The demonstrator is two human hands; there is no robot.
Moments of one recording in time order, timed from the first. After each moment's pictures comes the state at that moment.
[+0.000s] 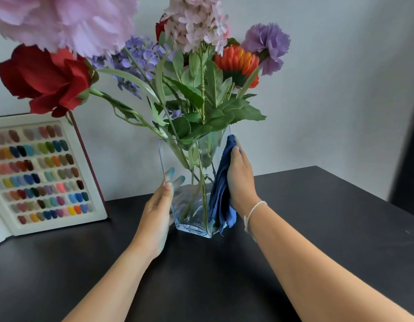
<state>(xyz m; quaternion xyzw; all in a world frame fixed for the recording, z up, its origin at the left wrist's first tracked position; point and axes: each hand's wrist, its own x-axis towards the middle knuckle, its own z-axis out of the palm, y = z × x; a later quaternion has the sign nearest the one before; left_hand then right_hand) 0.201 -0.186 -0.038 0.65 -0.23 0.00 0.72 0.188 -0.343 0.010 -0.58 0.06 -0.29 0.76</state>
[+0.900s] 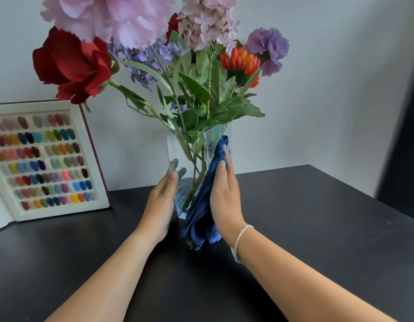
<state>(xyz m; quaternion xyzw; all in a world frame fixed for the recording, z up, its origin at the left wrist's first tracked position) 0.193 -0.186 -0.032 0.66 -0.22 0.01 0.72 0.142 -0.296 -0.014 -0.62 -0.01 -0.33 0.71</state>
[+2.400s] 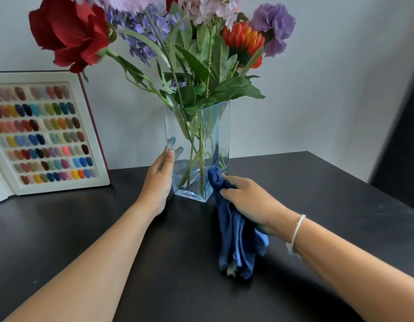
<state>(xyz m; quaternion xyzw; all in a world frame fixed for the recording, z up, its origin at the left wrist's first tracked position) 0.198 -0.182 -0.032 0.67 -0.23 0.03 0.71 0.090 -0.332 -0.017 -0.84 0.06 -0.05 0.54</state>
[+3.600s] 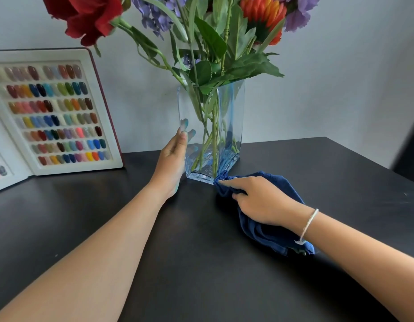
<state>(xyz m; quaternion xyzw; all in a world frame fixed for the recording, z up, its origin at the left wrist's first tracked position) 0.200 -0.183 -0.032 0.67 -0.21 0.02 0.72 0.095 -0.334 -0.039 -0.96 -0.05 -0.05 0.27</state>
